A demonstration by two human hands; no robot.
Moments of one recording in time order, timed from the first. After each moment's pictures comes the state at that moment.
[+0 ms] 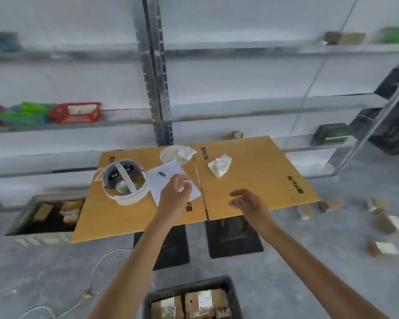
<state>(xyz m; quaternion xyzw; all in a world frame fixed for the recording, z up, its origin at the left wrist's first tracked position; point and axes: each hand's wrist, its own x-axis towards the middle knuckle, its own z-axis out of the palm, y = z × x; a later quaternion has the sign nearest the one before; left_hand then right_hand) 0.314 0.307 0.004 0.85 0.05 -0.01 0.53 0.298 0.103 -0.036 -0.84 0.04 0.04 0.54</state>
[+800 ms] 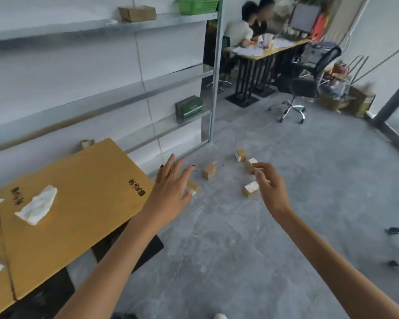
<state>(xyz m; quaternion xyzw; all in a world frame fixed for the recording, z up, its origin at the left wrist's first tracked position) 0.313 -0.244 0.001 0.88 -0.46 0.01 0.13 0.180 -0.453 -0.029 -0.75 0.31 -0.28 0.52</state>
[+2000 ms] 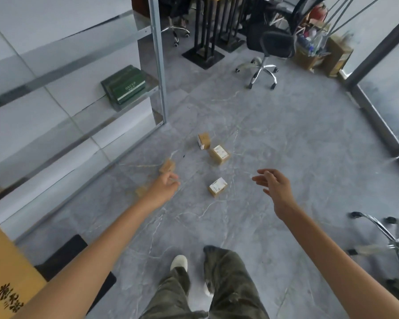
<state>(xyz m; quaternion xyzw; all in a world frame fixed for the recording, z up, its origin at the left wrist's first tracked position) 0.573 -0.679 -0.126 0.83 -0.22 -0.39 0.33 0.364 -0.869 -0.122 -0.58 0.54 -0.21 0.57</state>
